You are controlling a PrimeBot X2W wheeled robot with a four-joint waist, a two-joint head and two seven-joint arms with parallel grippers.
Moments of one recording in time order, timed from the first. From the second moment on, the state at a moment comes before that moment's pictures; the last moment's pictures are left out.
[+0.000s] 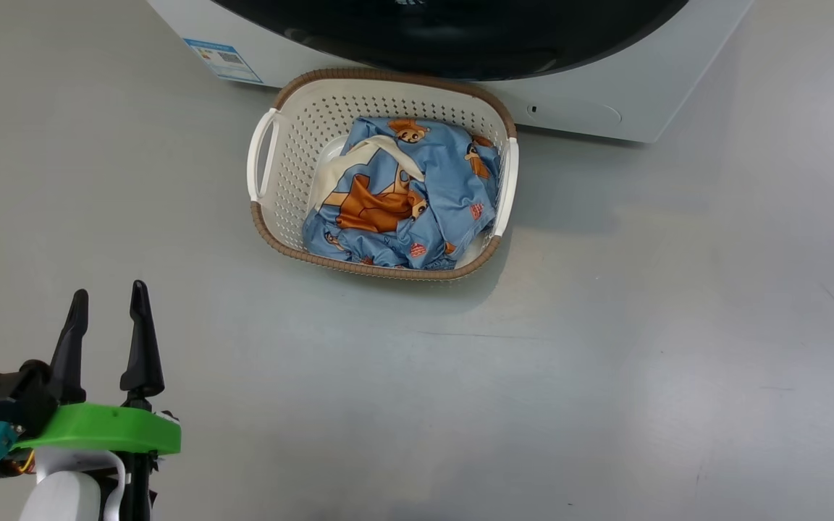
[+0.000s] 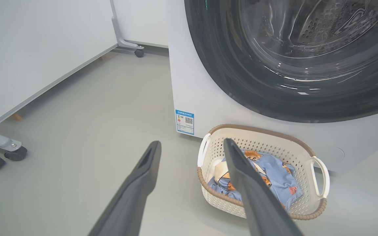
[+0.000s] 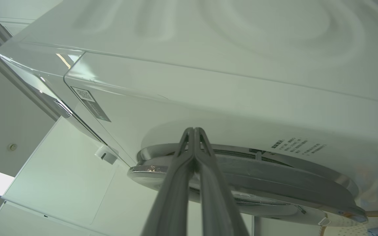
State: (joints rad) left arm -0.09 0.10 0.00 0.16 -0.44 -0.13 -0.25; right arm -0.74 -0.31 -0.11 0.21 1.70 0.12 0.38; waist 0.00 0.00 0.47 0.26
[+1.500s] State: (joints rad) left arm -0.13 0.04 -0.03 0.18 -0.48 -0.13 -0.25; right arm -0.99 -0.36 0.03 0.33 1.62 0.12 0.55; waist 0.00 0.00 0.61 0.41
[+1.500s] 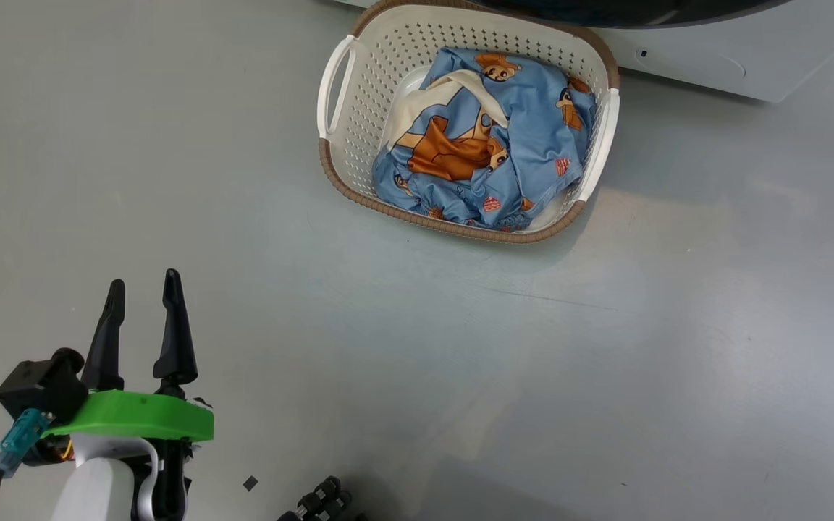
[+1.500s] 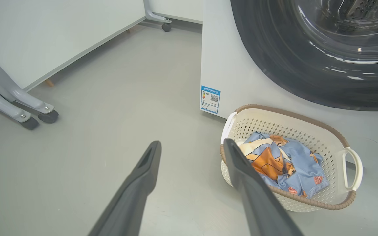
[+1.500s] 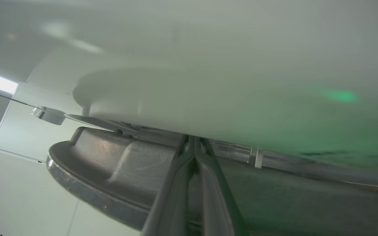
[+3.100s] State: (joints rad) left arm -0.14 0.03 0.03 0.22 -0.48 -0.13 -0.25; right arm -0.79 -0.21 0.24 0.26 1.66 0.12 0.80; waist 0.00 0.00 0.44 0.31
